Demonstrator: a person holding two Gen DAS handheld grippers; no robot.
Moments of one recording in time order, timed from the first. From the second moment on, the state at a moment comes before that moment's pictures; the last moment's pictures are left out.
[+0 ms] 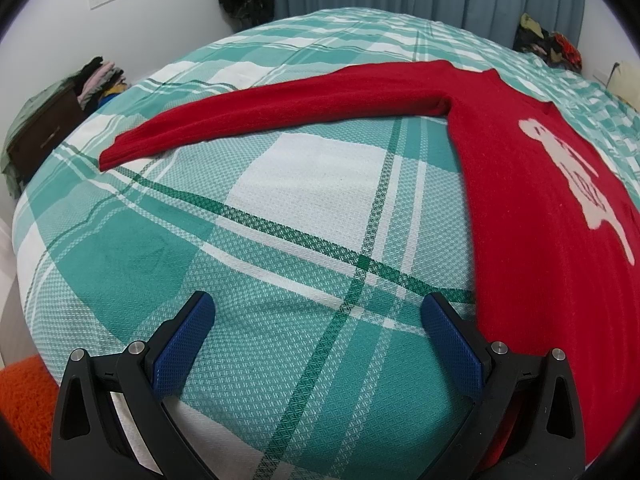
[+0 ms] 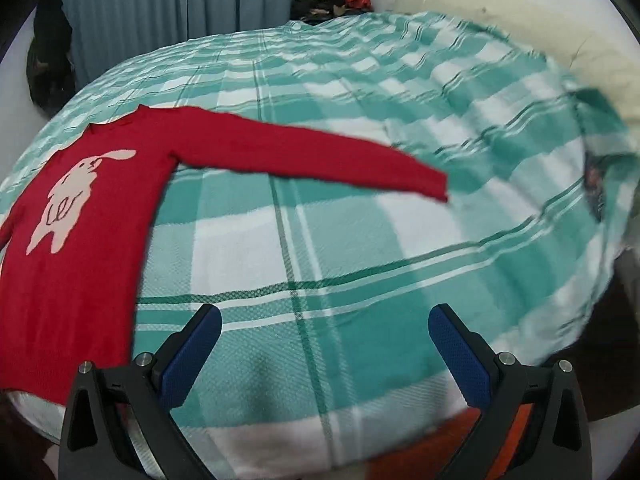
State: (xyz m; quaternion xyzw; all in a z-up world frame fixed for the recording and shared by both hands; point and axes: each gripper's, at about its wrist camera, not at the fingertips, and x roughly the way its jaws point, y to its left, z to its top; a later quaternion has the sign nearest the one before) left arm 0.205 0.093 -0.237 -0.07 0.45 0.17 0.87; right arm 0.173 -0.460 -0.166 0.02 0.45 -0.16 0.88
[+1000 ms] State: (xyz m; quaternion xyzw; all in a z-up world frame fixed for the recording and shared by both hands) left arm 0.205 0.093 -0.237 -0.07 0.45 0.17 0.87; right arm 0.149 -0.430 -0.093 -0.04 0.41 -0.19 0.89
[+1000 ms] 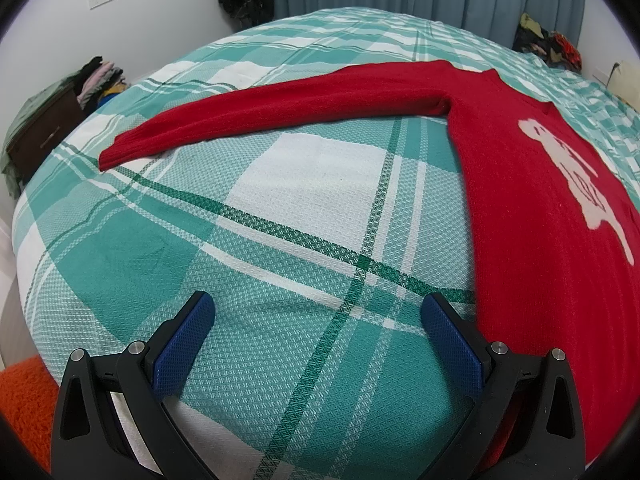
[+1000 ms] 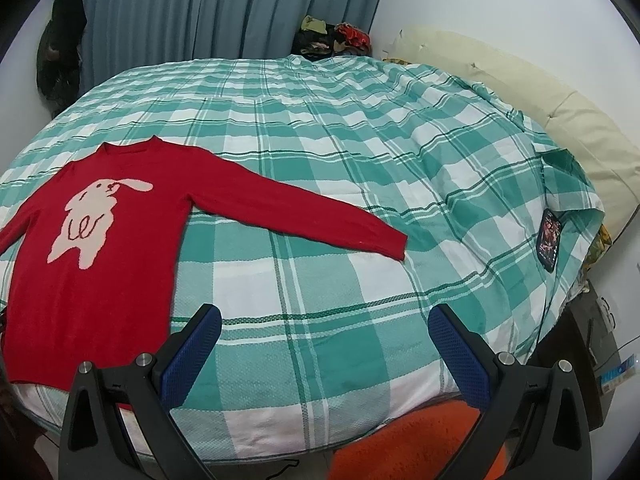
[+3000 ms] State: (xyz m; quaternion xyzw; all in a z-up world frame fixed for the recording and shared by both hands) left arm 0.206 0.097 -0.237 -0.07 0.45 0.16 0.88; right arm 0.443 -0.312 -0.047 0.23 0.40 0.32 0.83
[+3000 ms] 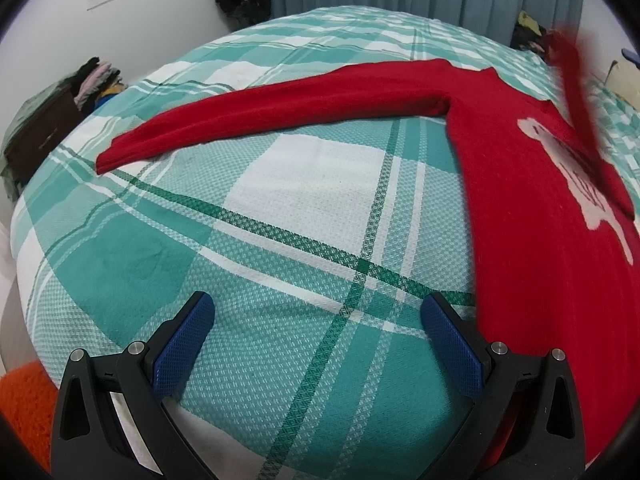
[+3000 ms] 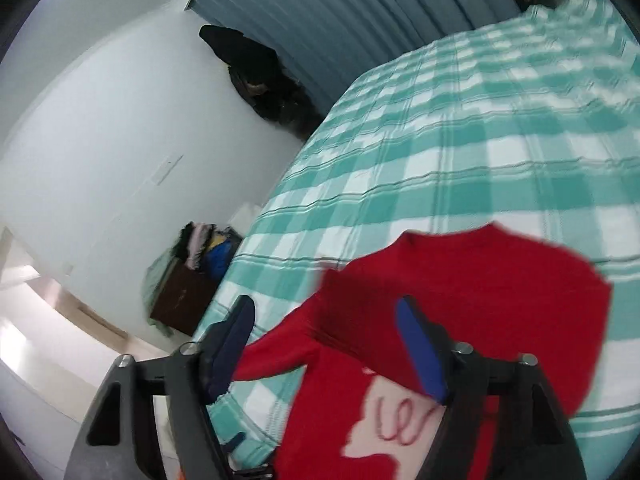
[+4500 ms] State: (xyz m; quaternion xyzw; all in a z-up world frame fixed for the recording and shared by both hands) left arm 0.226 0.369 -0.229 -0.49 0.37 0.17 0.77; right arm 0.233 -0.456 -0.259 0.01 0.42 -0.03 0.91
